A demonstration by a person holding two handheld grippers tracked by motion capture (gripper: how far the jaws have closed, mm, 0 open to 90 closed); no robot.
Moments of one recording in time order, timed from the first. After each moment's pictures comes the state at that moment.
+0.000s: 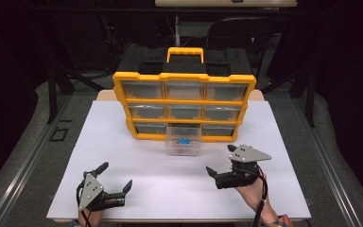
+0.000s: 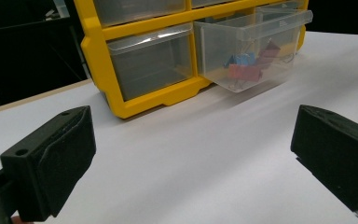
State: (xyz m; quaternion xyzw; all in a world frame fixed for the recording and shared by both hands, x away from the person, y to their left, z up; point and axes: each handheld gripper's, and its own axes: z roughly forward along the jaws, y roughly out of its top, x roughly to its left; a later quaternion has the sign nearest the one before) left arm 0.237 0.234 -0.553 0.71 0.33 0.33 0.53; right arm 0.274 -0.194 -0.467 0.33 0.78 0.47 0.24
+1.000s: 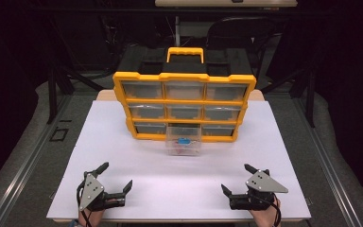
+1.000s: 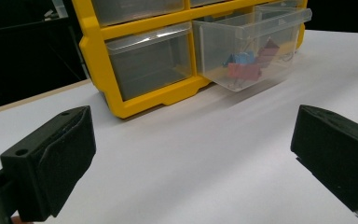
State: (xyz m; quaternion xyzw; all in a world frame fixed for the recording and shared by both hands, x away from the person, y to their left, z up) left arm 0.238 0.234 -0.553 0.71 0.33 0.33 0.53; right arm 0.227 -0.232 -0.516 0.36 0.76 0.47 0.29
